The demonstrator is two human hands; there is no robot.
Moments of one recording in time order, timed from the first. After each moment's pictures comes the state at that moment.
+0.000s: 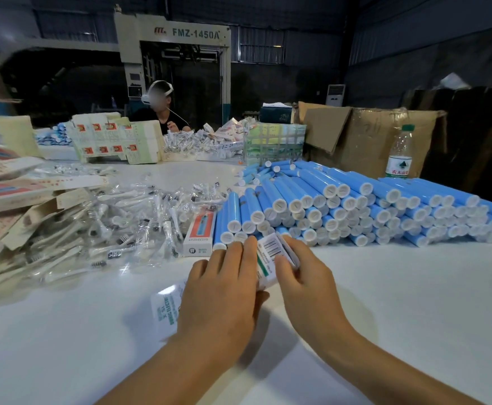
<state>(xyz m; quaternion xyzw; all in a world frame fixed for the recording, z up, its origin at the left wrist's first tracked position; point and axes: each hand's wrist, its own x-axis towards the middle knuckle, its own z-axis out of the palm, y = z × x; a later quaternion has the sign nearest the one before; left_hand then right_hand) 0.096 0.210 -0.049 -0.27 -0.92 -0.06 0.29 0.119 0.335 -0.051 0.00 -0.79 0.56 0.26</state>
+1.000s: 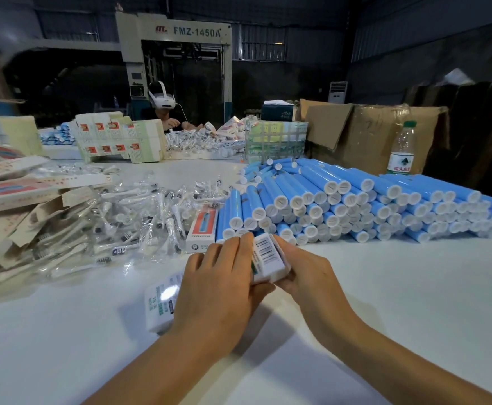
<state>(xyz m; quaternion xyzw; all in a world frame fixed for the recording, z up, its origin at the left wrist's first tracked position) 0.092 0.205 -0.052 -0.27 -0.90 -0.10 0.34 0.121 0.340 -0.045 0.03 -0.69 0.71 0.14</state>
